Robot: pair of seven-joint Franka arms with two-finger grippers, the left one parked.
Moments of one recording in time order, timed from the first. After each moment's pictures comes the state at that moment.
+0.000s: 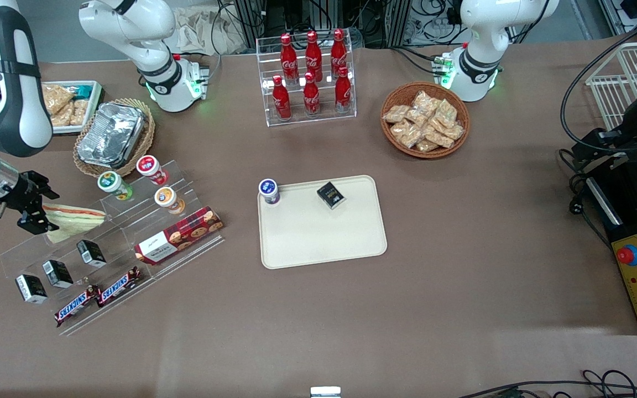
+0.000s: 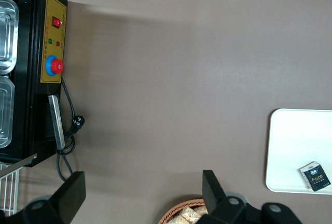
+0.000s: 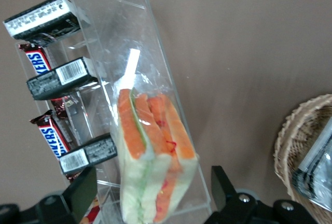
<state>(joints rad) -0.03 0.03 -0.27 -2.18 -0.01 2.28 1.03</state>
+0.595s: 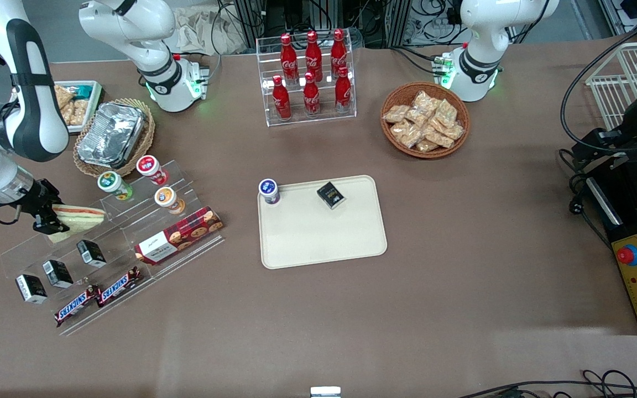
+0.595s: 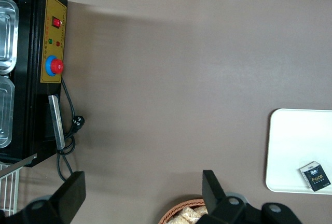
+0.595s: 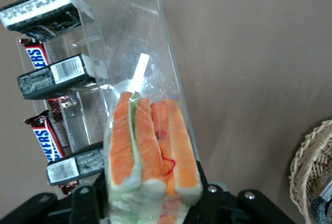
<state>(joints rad) -0.03 0.05 -0.27 -2.25 -0.01 2.42 0.98</state>
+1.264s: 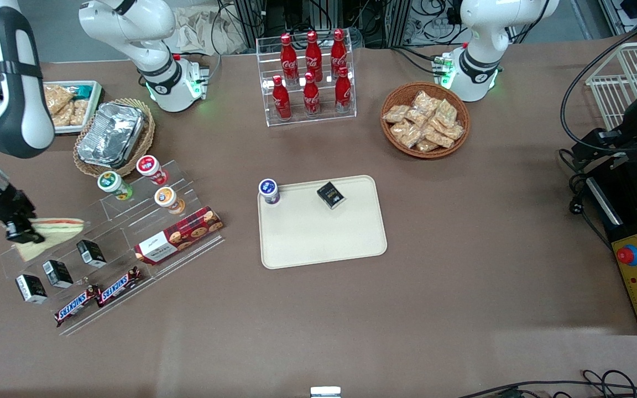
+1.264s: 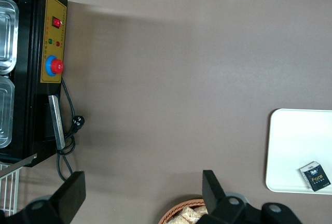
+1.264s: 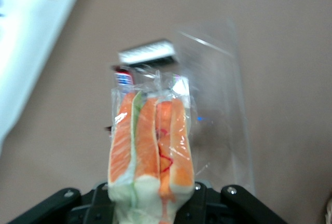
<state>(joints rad) -0.03 0.02 -0.23 -2.08 -0.01 2.42 0.83</state>
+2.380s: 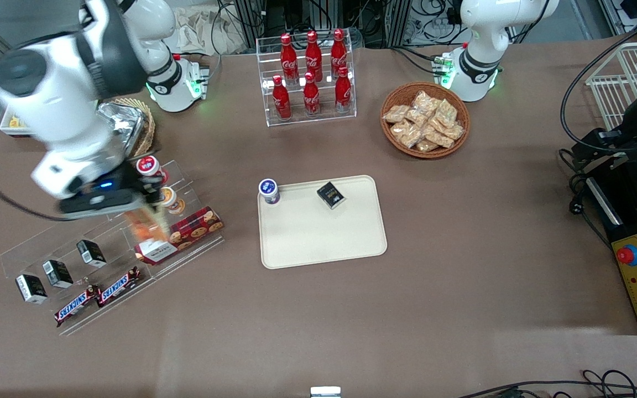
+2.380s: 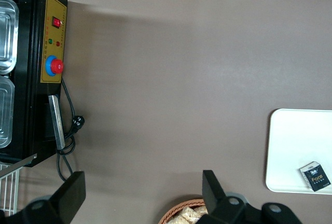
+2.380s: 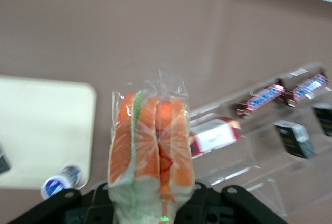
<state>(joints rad) -0.01 0.02 0.37 -1.81 -0.09 1.96 0.17</state>
